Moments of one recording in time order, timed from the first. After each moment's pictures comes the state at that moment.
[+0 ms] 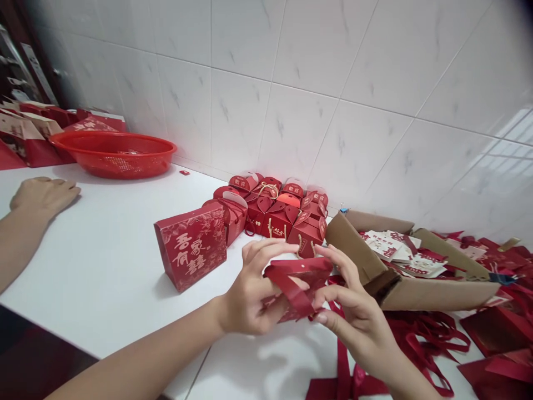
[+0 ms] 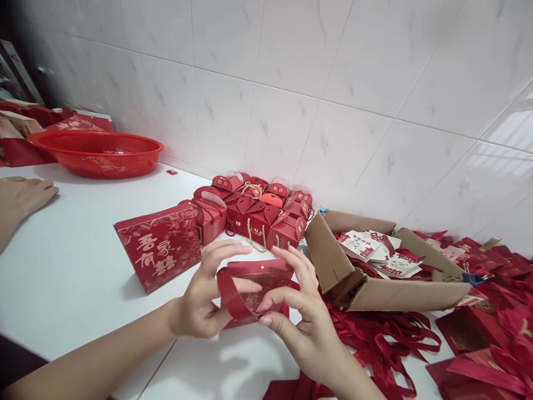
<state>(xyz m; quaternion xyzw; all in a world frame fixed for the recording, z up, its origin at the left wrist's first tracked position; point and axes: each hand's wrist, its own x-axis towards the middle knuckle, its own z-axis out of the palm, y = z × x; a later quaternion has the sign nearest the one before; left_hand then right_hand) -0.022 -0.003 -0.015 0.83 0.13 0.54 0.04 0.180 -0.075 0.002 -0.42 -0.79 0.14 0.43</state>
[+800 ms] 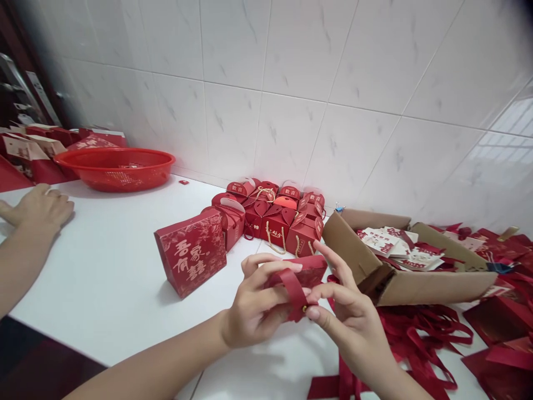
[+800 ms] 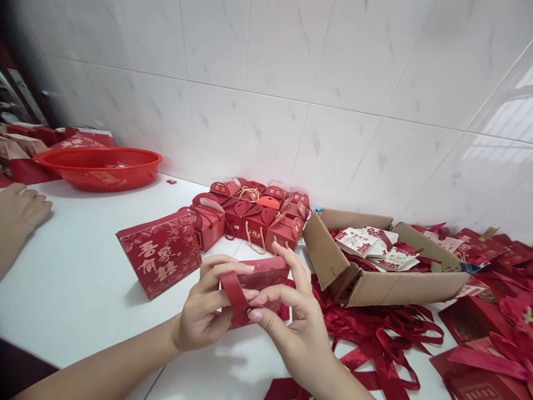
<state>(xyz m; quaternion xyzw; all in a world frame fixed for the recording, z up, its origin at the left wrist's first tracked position) -0.014 -0.016 -0.014 0.82 0.10 0.56 0.02 0.160 -0.086 -0.001 -0.44 -0.69 0.22 0.53</state>
